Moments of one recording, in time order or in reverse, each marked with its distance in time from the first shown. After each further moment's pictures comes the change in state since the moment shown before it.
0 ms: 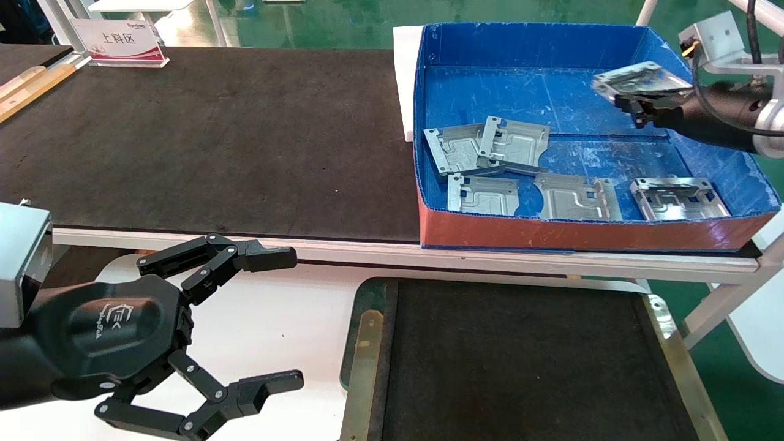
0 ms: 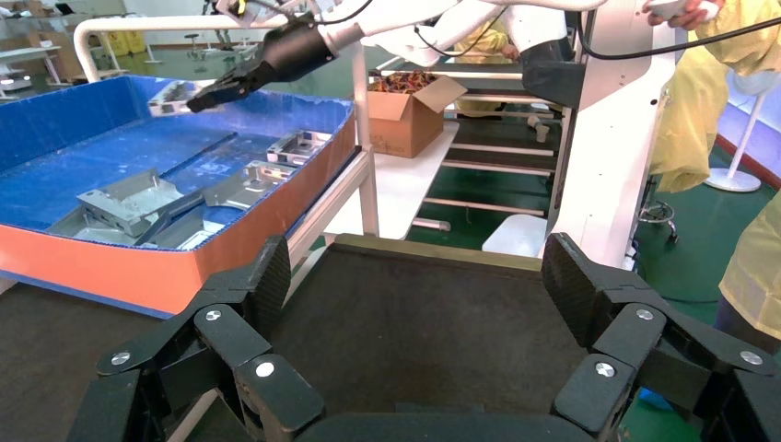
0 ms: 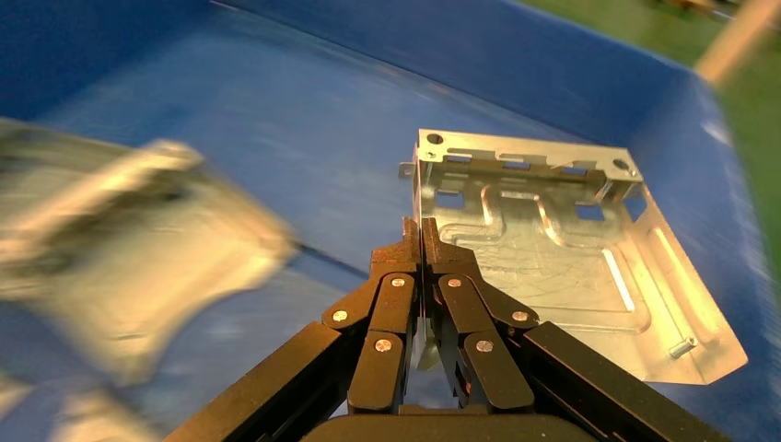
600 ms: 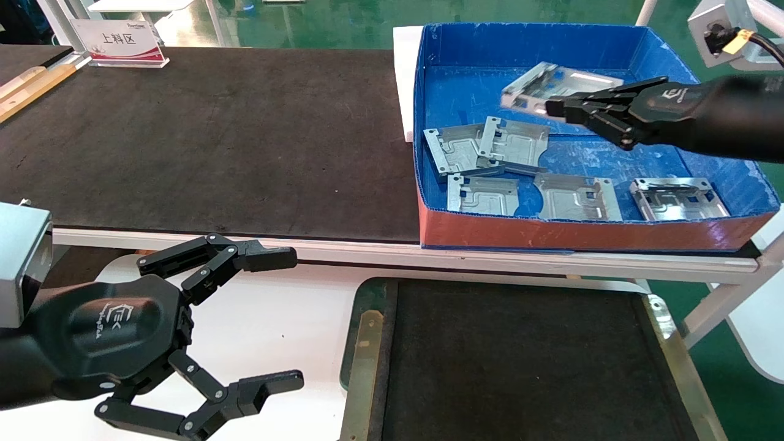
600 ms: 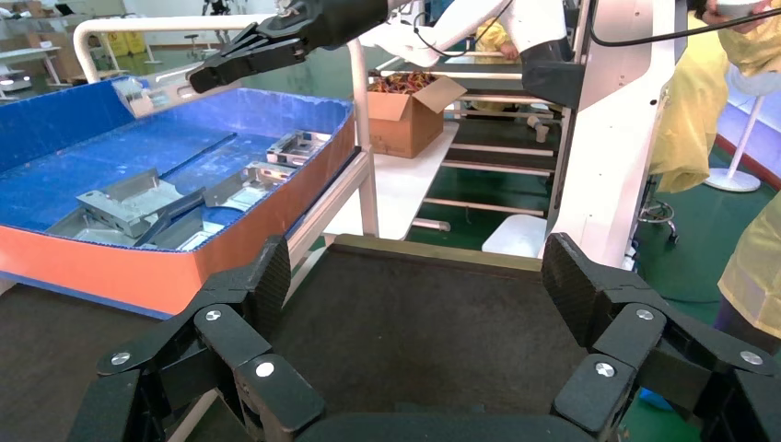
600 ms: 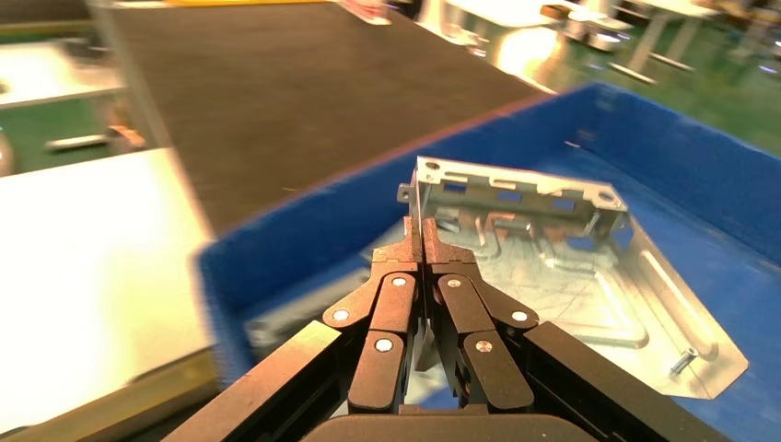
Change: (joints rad) left arm 0.000 0.000 0.000 0.000 0.000 0.000 0.000; right arm 0.005 0.109 0.057 0.105 0.125 -0.550 -0.124
